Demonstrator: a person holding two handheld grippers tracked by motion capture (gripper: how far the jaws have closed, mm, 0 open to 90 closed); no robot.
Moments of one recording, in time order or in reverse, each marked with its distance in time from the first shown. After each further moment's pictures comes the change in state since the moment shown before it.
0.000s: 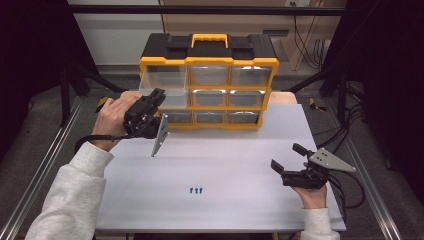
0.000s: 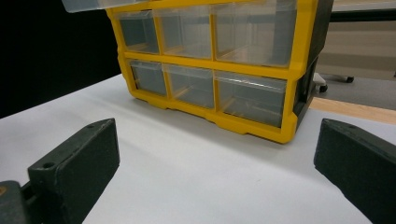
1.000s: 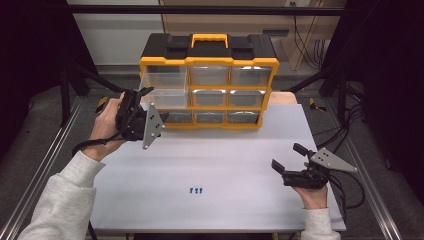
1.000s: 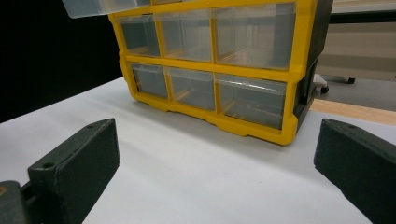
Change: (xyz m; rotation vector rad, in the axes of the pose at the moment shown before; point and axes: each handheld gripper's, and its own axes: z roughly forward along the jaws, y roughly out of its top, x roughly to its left) left arm 0.016 -0.001 -0.020 0.011 -0.205 -0.536; right arm -0.001 0.001 -0.002 -0.015 0.010 0.001
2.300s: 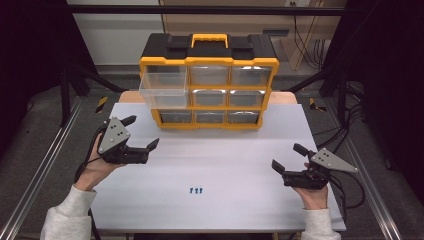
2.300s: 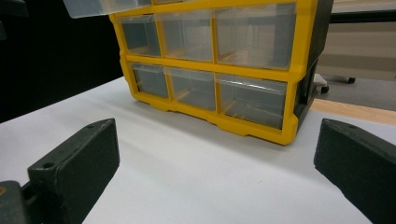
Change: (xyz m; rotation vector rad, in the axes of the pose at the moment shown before) left arm -0.033 -0.071 -0.025 -0.106 -0.229 -0.685; right arm 0.001 0.001 -0.001 0.009 -0.003 0.003
